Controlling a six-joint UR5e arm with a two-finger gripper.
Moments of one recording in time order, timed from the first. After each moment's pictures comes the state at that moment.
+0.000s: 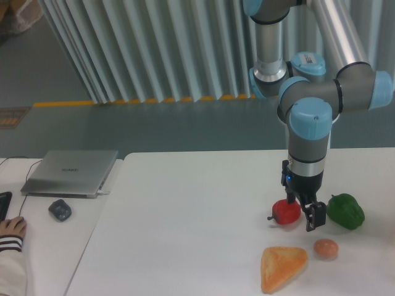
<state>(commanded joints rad) 2.30 -1.94 -1.49 -1.24 1.48 1.25</state>
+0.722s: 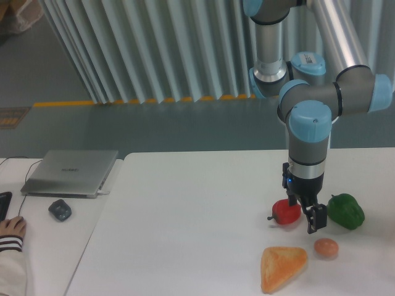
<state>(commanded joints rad) 2.30 -1.94 -1.49 -1.22 1.54 1.25</state>
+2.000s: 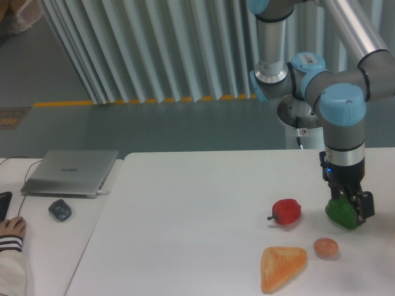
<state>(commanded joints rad) 2.43 -1.90 -1.48 -1.21 1.62 1.44</state>
